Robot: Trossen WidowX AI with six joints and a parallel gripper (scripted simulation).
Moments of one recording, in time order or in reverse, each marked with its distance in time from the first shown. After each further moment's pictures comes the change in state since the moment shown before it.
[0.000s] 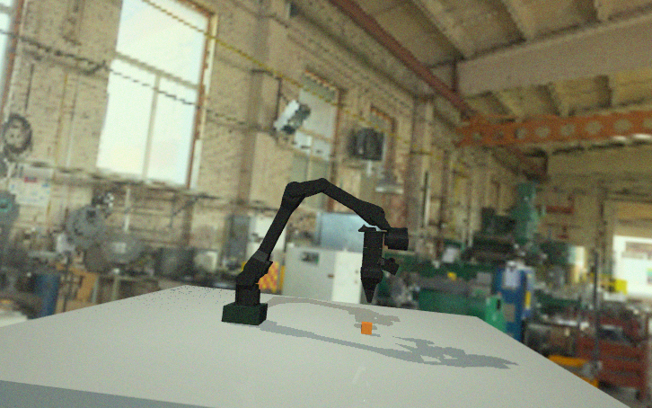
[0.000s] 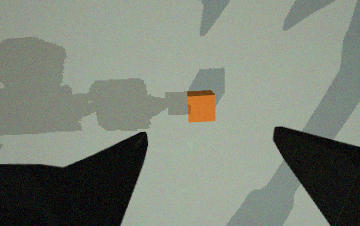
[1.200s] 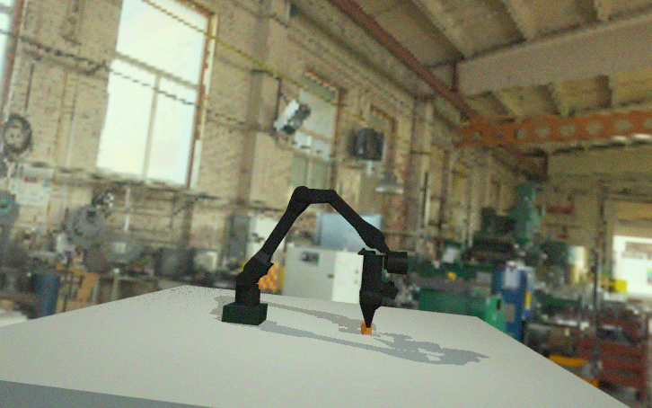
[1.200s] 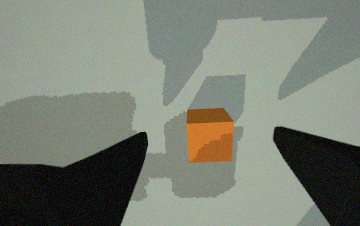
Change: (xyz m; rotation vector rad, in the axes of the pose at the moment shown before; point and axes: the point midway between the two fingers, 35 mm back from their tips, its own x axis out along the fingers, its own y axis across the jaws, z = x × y) arm 0.070 0.000 0.001 -0.003 0.010 0.001
